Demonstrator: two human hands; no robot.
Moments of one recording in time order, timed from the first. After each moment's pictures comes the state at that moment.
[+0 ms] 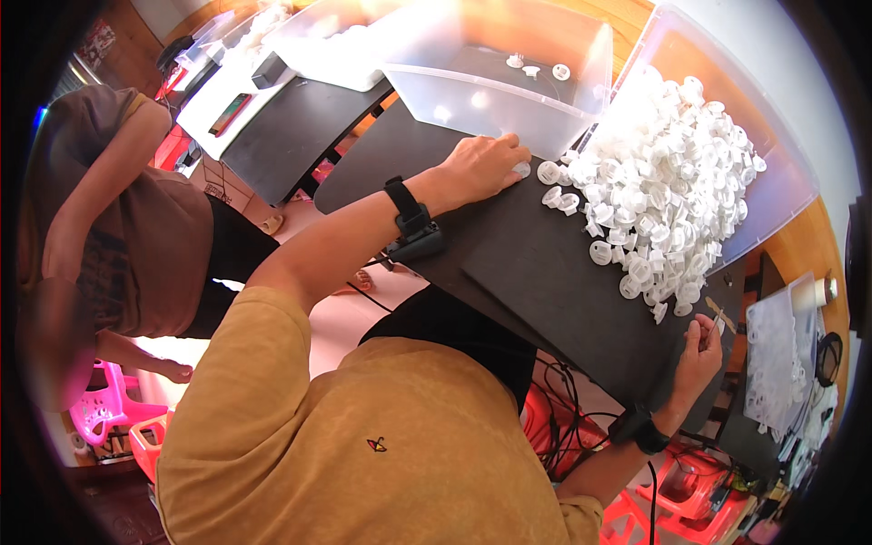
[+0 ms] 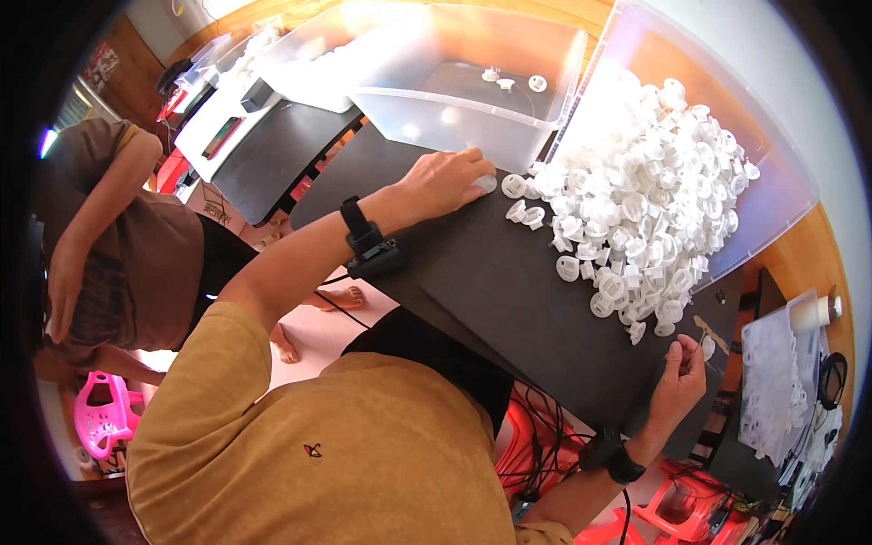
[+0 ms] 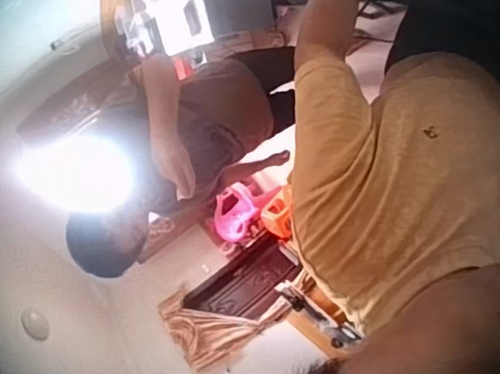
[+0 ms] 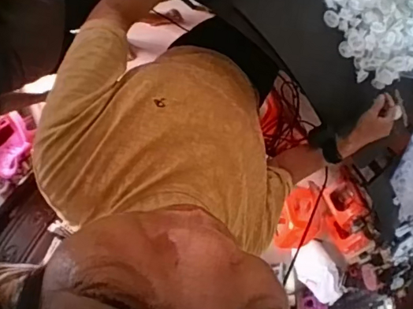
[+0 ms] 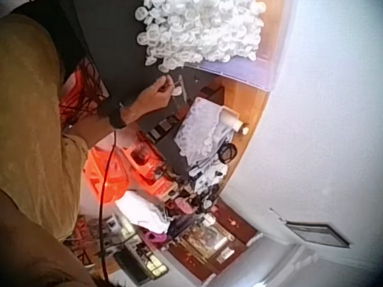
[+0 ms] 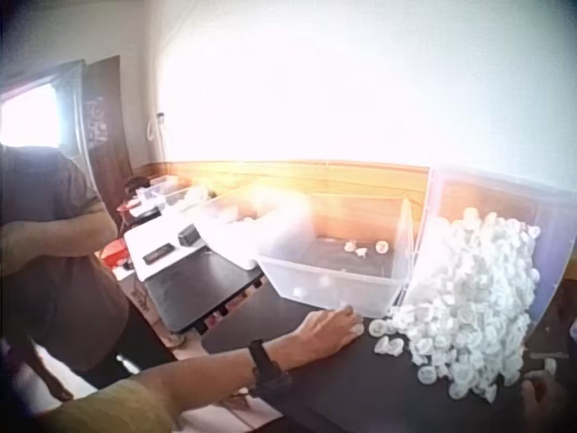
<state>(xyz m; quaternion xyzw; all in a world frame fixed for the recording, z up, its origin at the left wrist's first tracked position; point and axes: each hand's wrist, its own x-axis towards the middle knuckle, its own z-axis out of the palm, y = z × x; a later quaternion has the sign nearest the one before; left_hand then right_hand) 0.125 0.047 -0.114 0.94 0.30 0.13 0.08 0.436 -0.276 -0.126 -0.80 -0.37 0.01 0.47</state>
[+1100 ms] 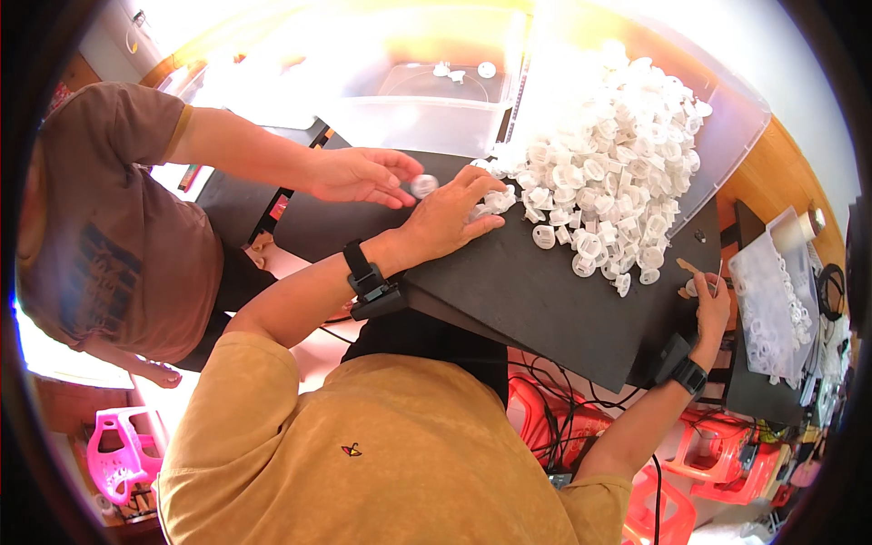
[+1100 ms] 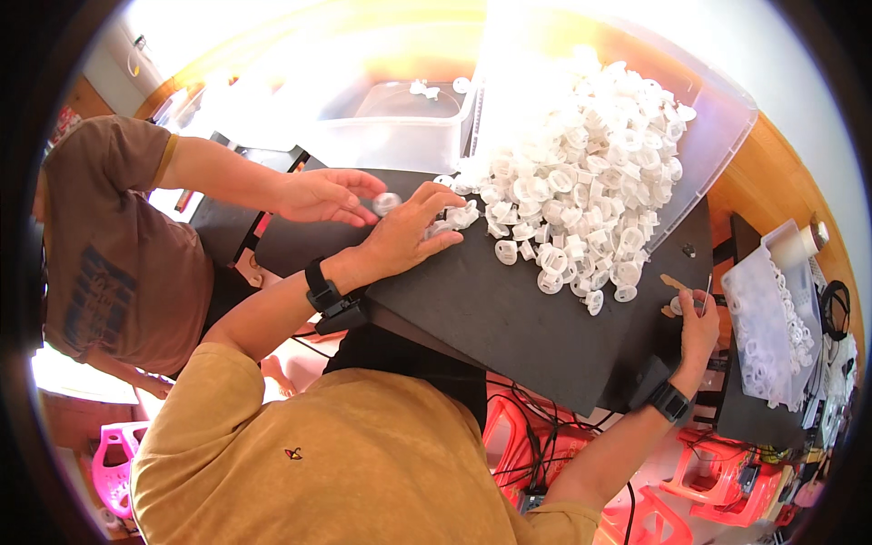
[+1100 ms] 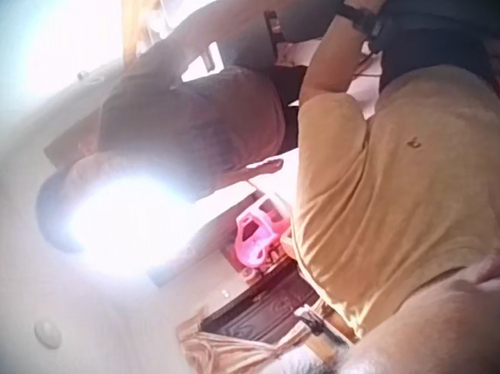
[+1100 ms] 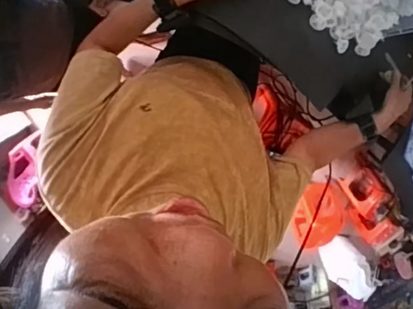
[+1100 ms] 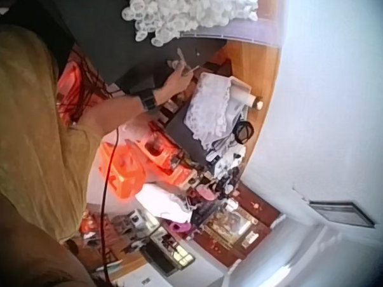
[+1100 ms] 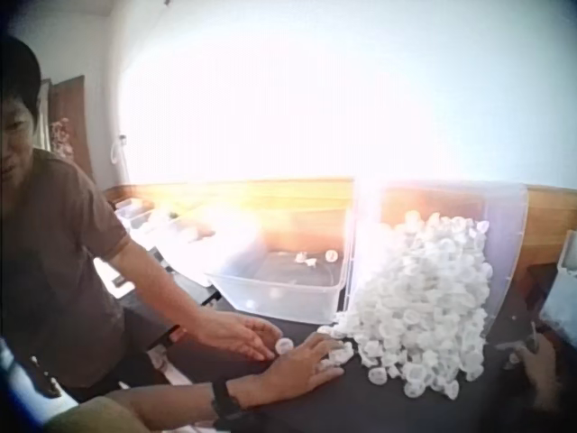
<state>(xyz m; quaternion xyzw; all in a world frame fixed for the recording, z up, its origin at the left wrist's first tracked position) 0.153 -0.018 -0.115 0.91 0.22 0.24 0.27 0.565 -0.291 -0.142 -0.90 -0.27 0.01 0.33</state>
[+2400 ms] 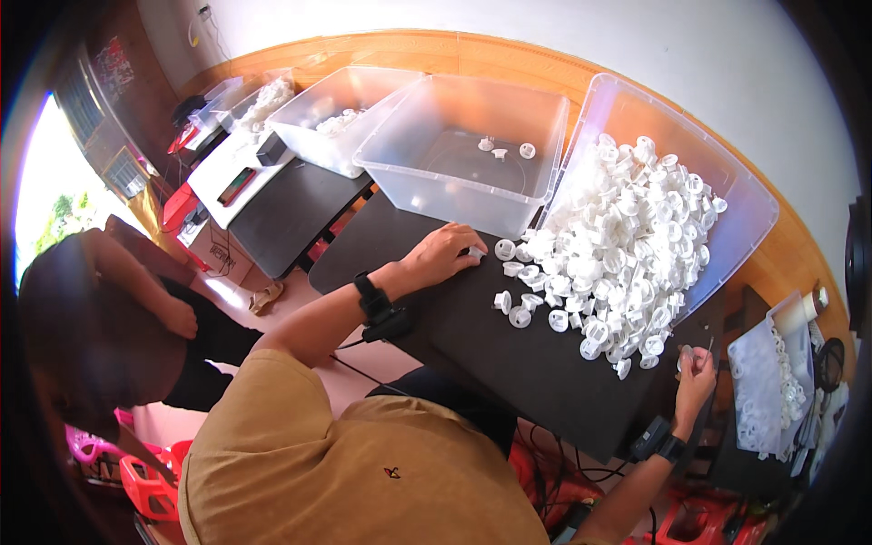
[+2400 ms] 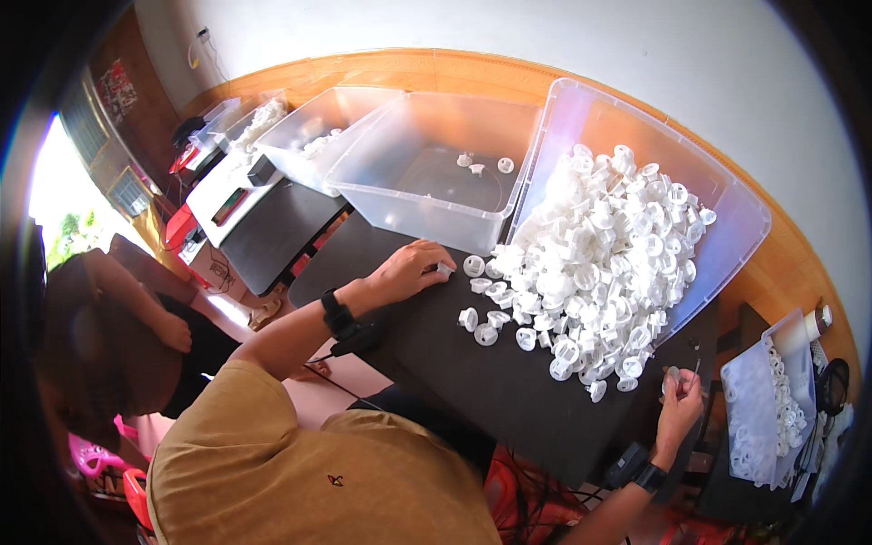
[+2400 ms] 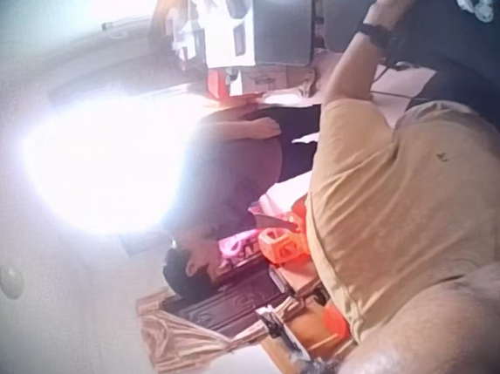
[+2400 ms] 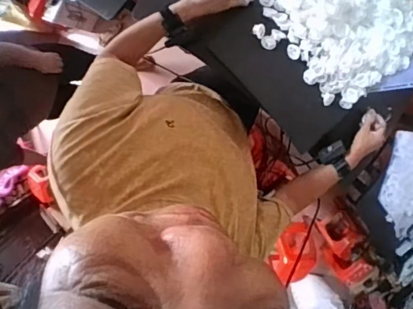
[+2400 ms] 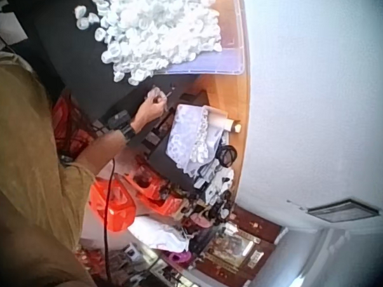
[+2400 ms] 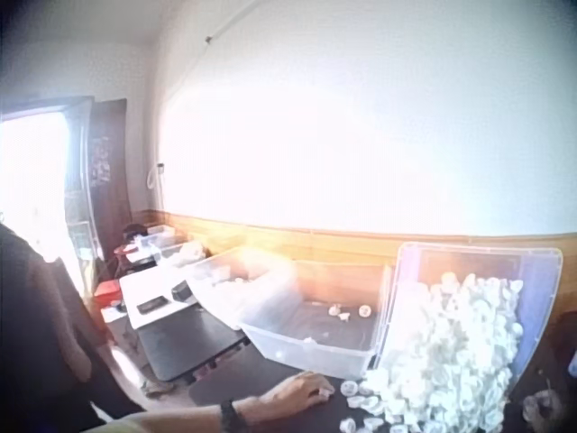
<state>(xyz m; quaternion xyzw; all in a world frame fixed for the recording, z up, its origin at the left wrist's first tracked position) 0.111 0.052 -0.121 0.92 0.23 0.22 0.21 0.537 -0.268 -0.150 -0.83 -0.36 -0.01 0.43</state>
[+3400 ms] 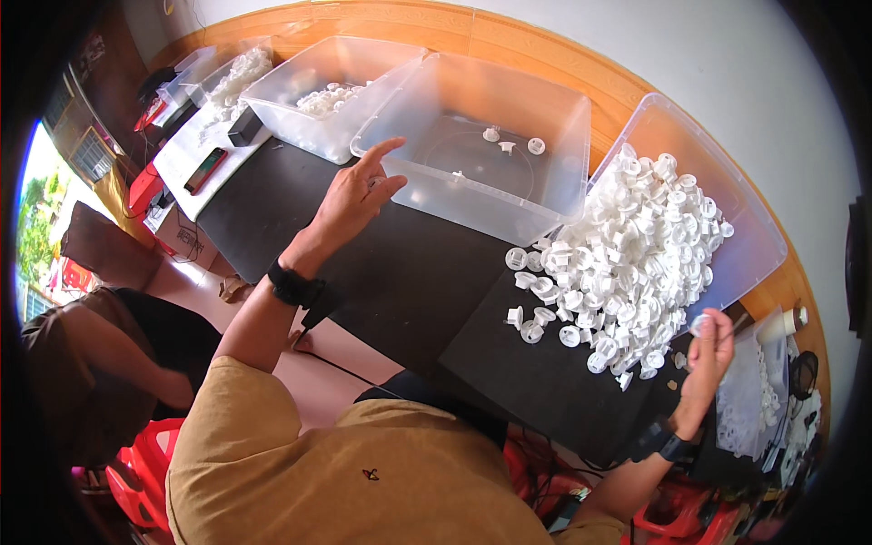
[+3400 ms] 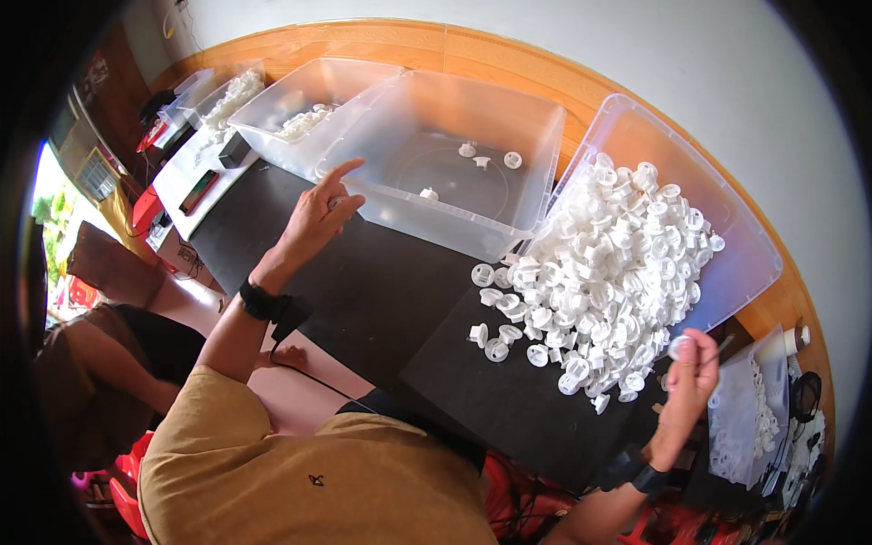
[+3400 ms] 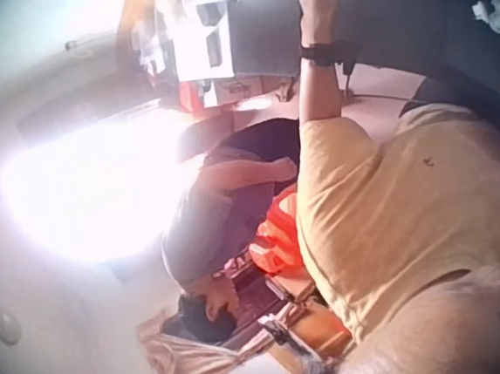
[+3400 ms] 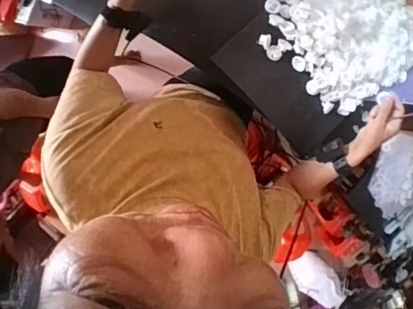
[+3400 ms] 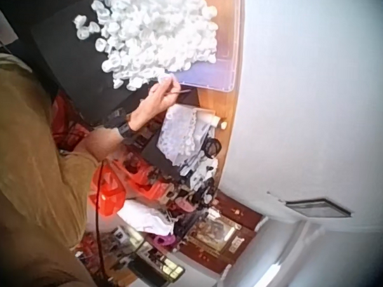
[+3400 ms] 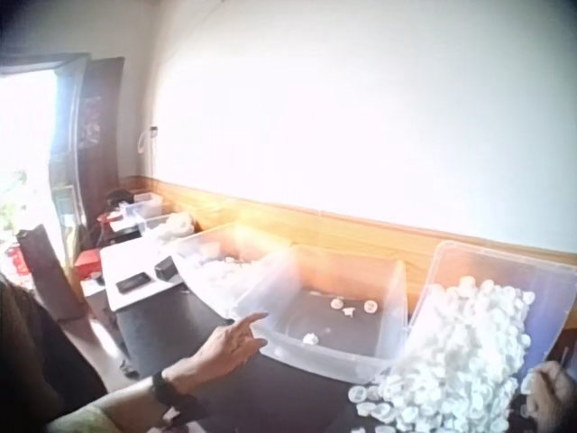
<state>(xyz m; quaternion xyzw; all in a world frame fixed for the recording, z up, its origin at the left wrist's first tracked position) 0.014 0.097 -0.049 0.77 0.40 0.36 0.34 0.463 -0.193 -0.046 -0.64 -0.40 0.14 0.64</state>
